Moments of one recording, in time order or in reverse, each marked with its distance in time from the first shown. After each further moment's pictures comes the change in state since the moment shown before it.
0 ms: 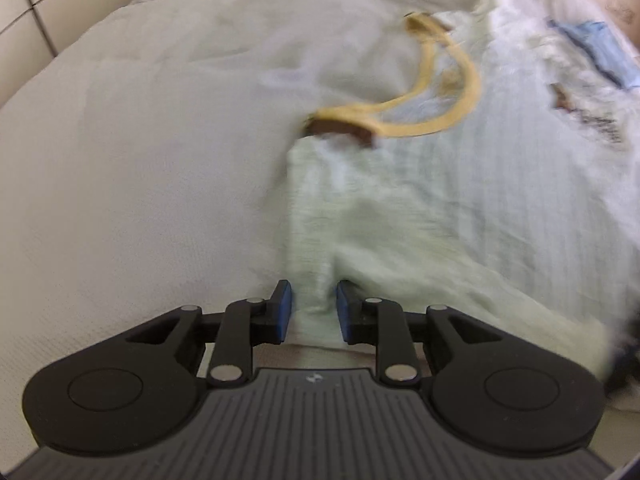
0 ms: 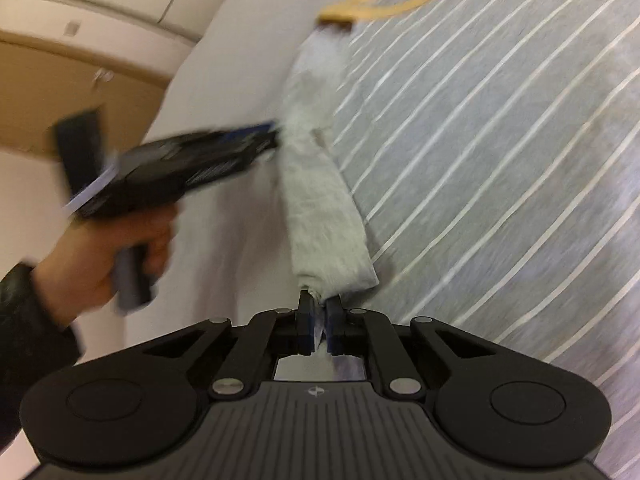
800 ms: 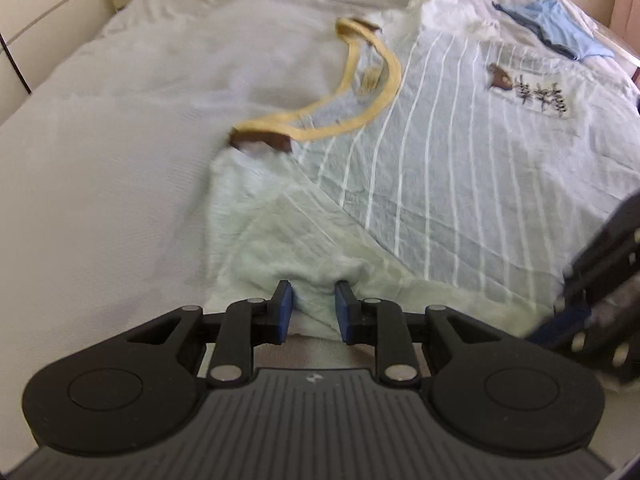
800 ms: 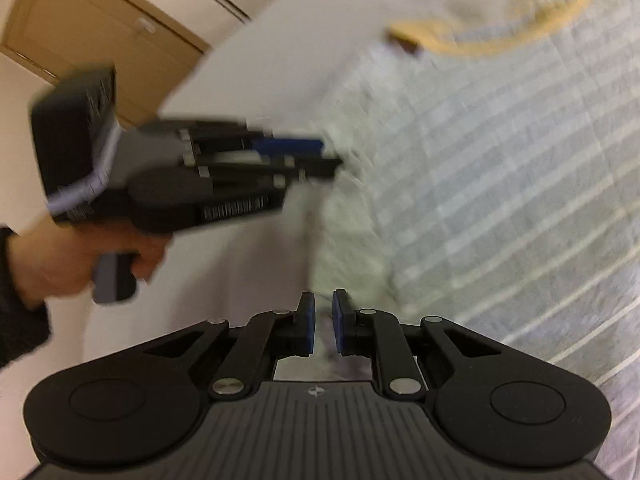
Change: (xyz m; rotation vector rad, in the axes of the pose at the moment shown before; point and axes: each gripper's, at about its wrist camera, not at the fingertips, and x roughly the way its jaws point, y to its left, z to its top) left arm -0.016 -0.045 -0.008 0.070 -0.052 -0.045; right arm 0.009 0.022 0.008 -0.204 -0.017 -0.065
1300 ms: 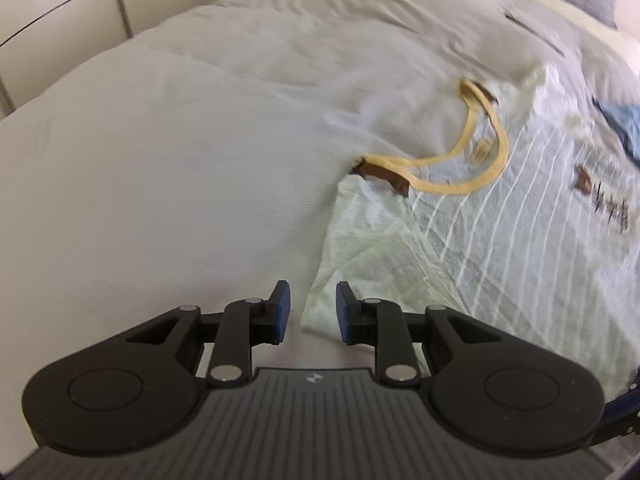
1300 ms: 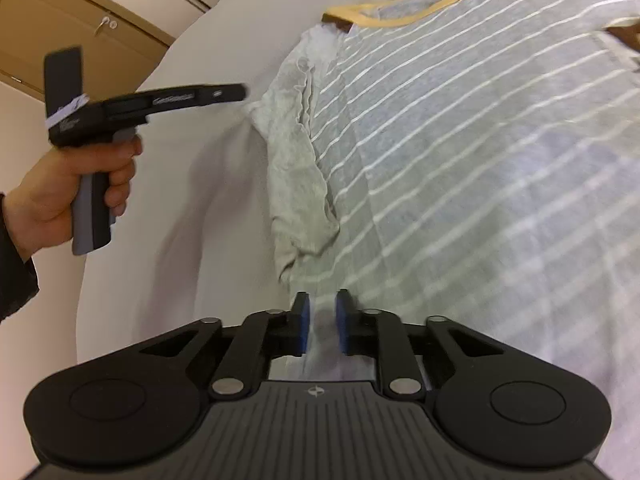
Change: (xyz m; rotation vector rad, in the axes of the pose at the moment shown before) left arm -0.054 0.044 -0.002 -0.313 -0.034 0.151; right arm -0.065 -0.010 -0.038 0.077 0.032 -0.069
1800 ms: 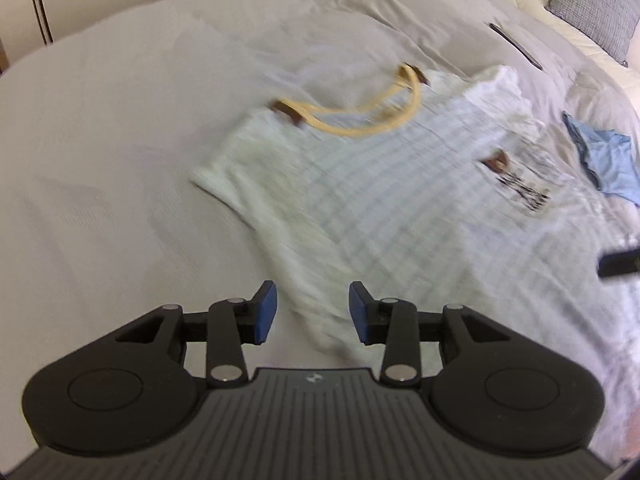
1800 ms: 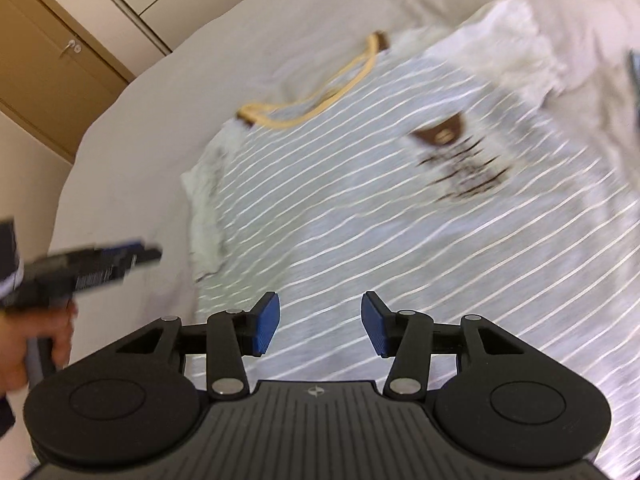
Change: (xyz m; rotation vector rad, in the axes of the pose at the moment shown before) left arm -0.088 -0.145 -0.063 -0.206 0.057 0.015; right arm -0.157 -0.050 0.008 -0.041 -0.119 -0.224
